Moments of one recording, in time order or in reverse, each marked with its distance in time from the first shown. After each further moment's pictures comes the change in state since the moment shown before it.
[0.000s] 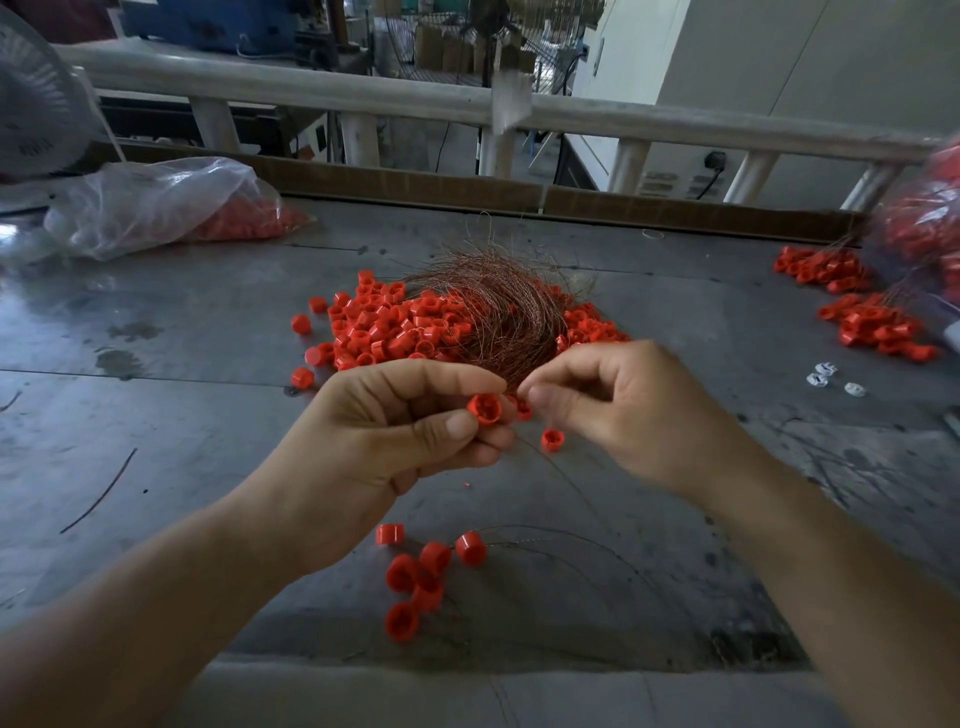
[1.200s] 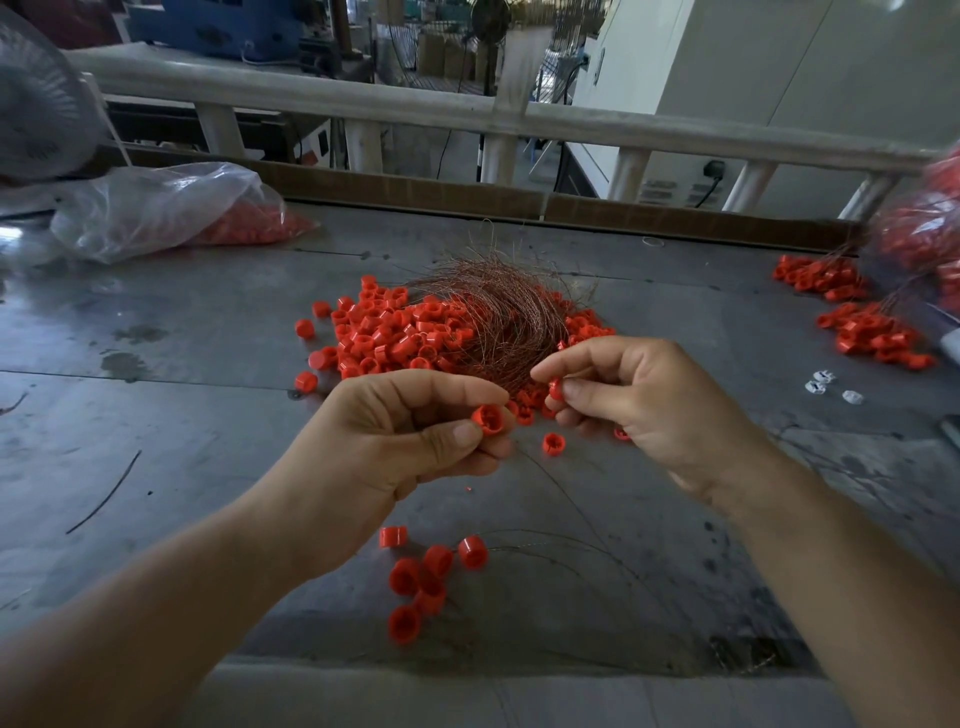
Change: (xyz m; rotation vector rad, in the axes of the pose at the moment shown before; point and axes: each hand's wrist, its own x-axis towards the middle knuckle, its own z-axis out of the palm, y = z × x) left_hand -0.002 0.000 0.003 0.102 0.068 -0.033; right_hand 0.004 -0.001 -0.005 0.327 0.003 0.153
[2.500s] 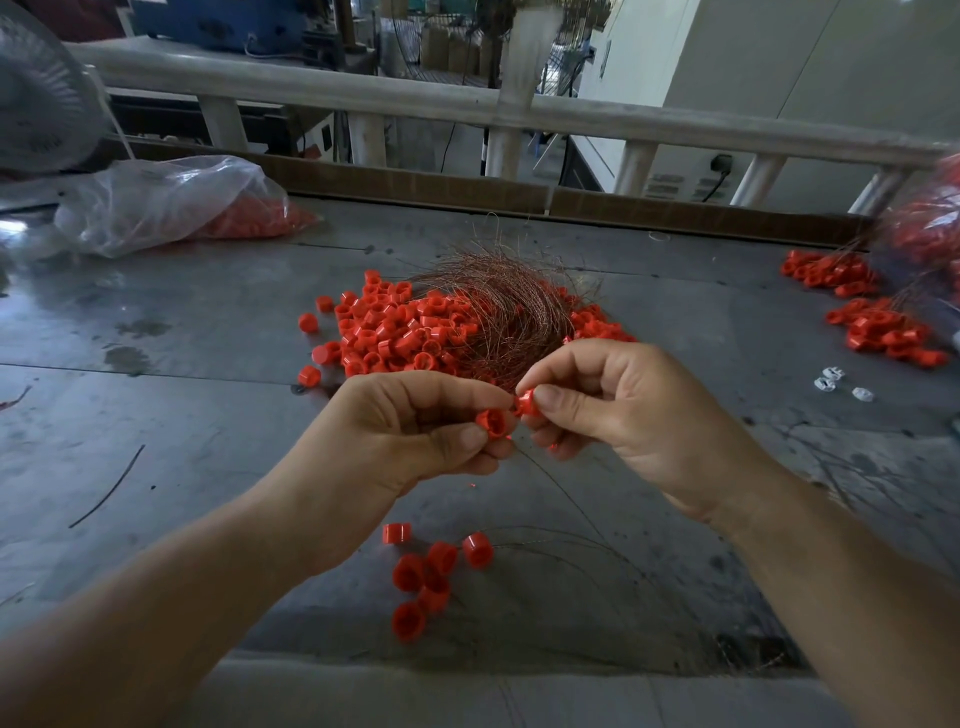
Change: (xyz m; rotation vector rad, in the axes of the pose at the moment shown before) left_hand 0.000 0.000 0.001 0.113 0.024 -0.009; right_hand -0.005 -0.001 0.011 0.114 -0.143 -0.090
